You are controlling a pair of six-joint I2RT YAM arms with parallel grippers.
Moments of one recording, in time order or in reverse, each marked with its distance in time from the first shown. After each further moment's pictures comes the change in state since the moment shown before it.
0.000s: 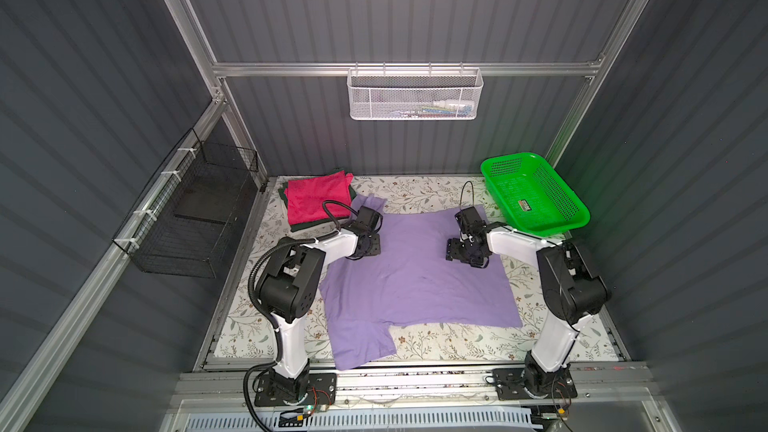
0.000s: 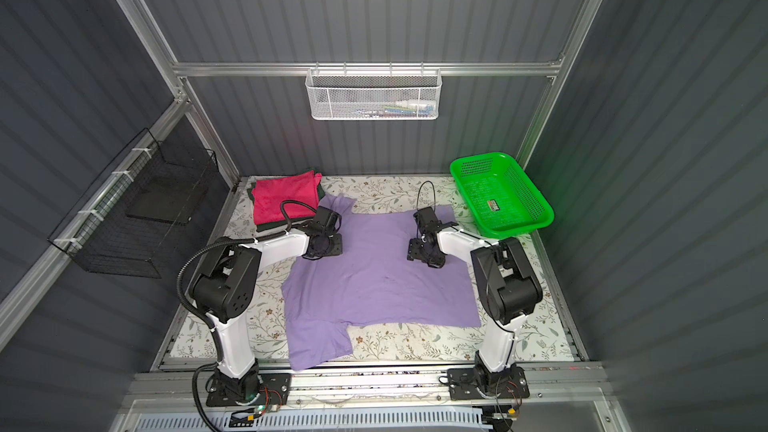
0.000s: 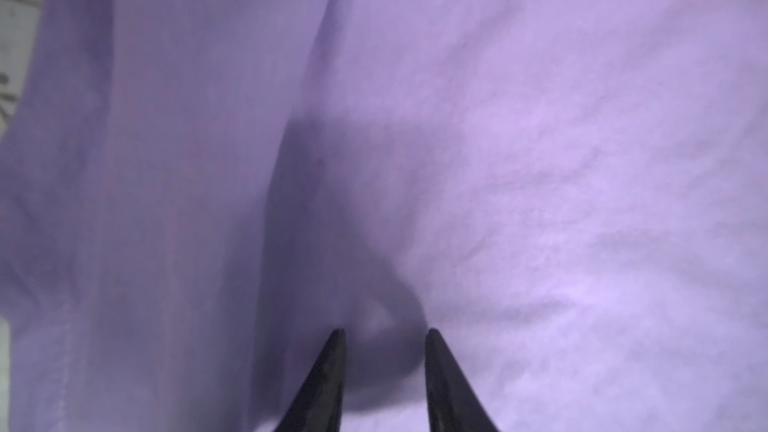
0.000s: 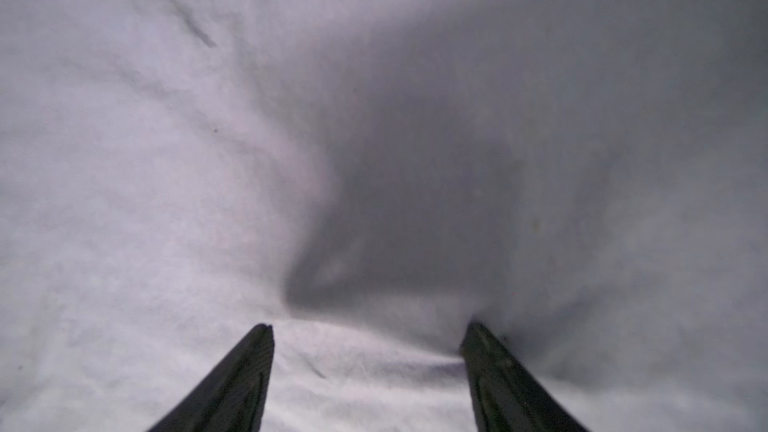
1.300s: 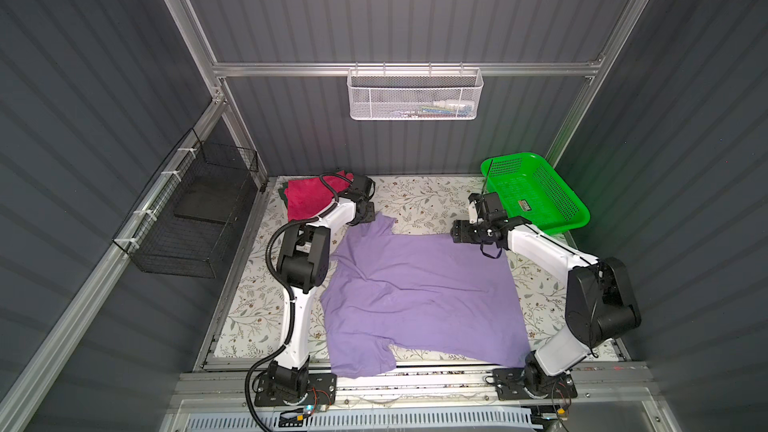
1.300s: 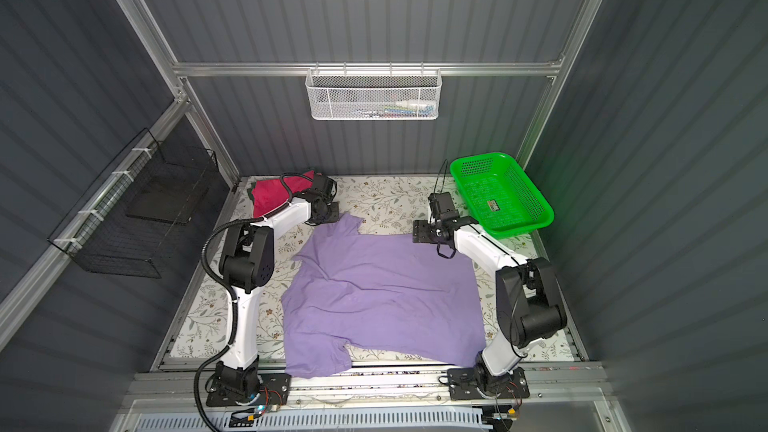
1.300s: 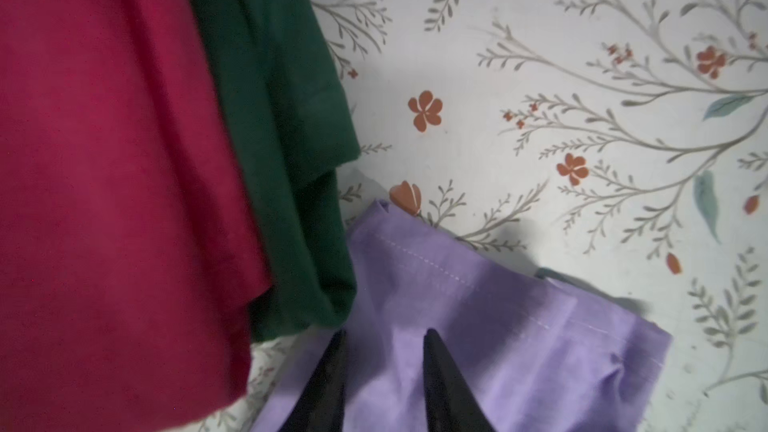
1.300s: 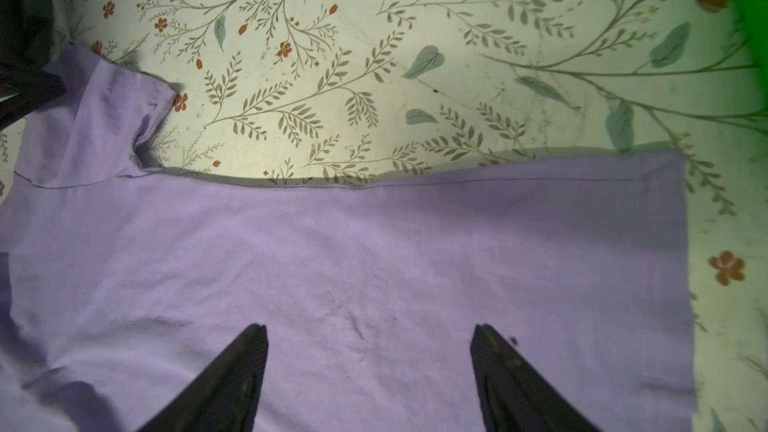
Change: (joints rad) left arm 0.128 0.359 0.616 -0.187 -0.029 0.117; right arm -0.058 -0.155 0.037 0.114 -0.063 -0.235
